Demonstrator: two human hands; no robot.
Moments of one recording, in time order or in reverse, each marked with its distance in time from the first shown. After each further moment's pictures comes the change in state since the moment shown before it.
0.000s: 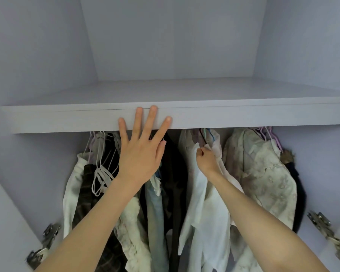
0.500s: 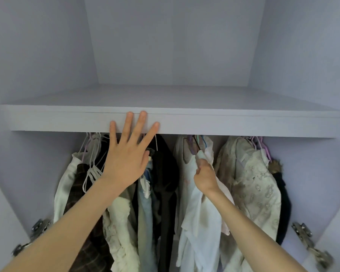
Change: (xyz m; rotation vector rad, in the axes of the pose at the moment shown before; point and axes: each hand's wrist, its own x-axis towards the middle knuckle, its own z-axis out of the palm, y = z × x) left_hand -0.001 0.002 -0.016 0.082 -0.132 0.016; right_hand -0.034 0.013 -0.038 -0.142 -0.128 -0.066
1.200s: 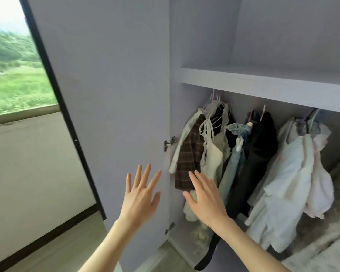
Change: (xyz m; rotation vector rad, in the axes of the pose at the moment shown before) left_hand -0.328 0.101 -0.220 0.198 -0.540 -0.748; right_hand -0.296 -0.016 0.045 -0.312 -0.573 -0.977
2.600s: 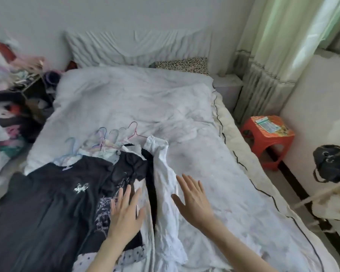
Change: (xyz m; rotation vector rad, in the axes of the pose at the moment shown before) left_hand -0.766 0.040 -0.238 0.292 0.145 -2.496; right_hand -0.495 -0.650 0.170 0.358 -0.950 -2.084
